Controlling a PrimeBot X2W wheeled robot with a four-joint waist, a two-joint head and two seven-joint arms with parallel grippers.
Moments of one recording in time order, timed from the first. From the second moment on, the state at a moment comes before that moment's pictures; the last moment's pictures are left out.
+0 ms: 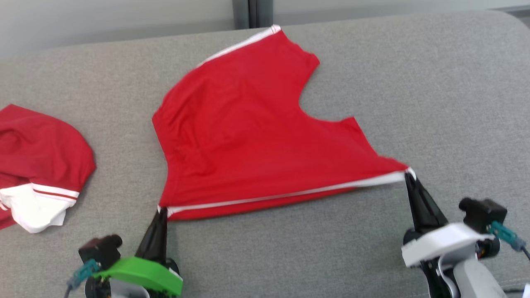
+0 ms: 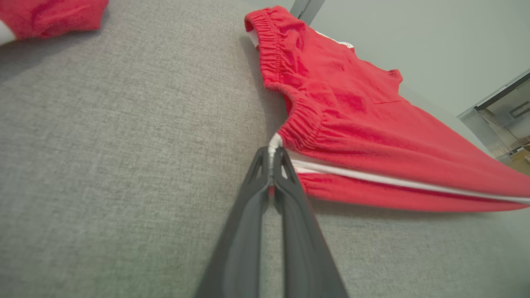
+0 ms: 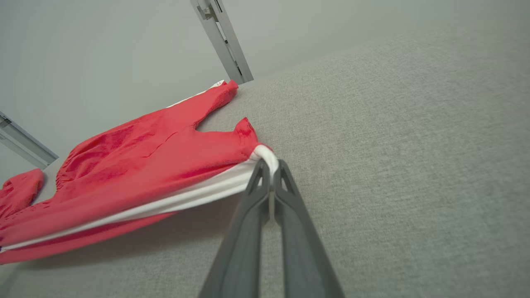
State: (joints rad) left arm -0.15 0.17 -0.28 0.46 -0.72 -0.14 -0.26; right arm -0.18 -0.08 0.03 0.33 0.44 0.14 -0.26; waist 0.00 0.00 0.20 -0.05
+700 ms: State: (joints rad) left arm -0.18 0.17 -0.29 0.25 -0.59 -0.13 -0.26; right arm -0.33 -0.14 0.06 0.27 0.45 0.13 -0.26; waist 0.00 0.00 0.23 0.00
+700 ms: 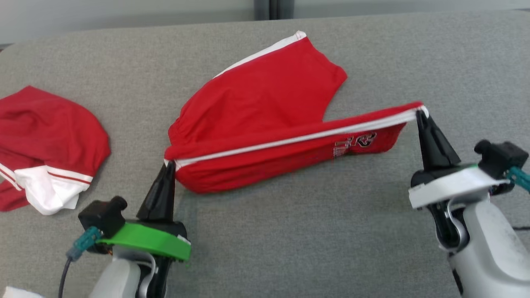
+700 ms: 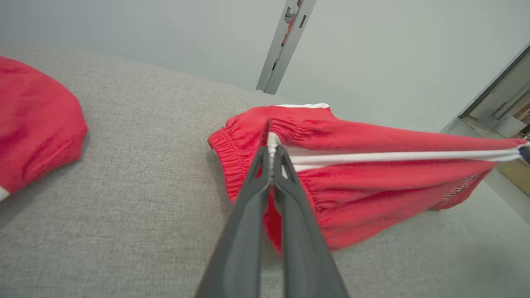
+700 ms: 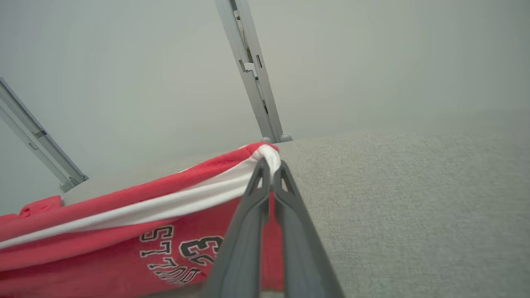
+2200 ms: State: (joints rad) left arm -0.51 0.08 -0.23 0.38 -0.61 -0.13 -0.26; right arm -1.15 -0.10 -0.08 1.09 -0.09 0.13 -0.19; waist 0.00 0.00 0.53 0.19
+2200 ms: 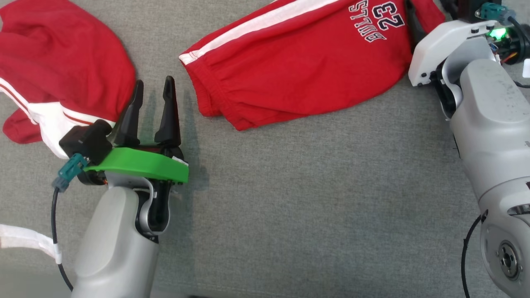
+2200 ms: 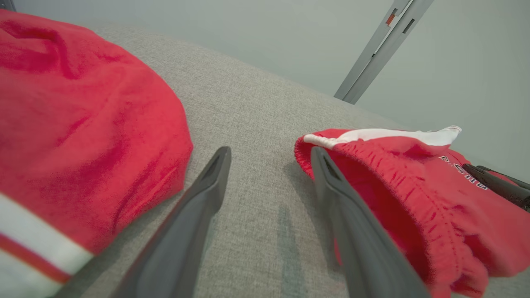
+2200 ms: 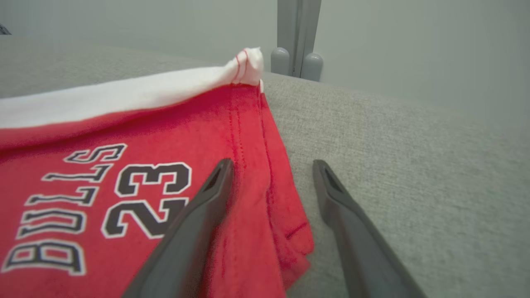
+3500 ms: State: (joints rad) left arm -0.18 0.05 -0.18 0.42 -0.44 -0.13 -0.26; right arm -0.51 -0.22 0.06 0.80 0.53 0.13 -0.25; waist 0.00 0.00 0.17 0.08
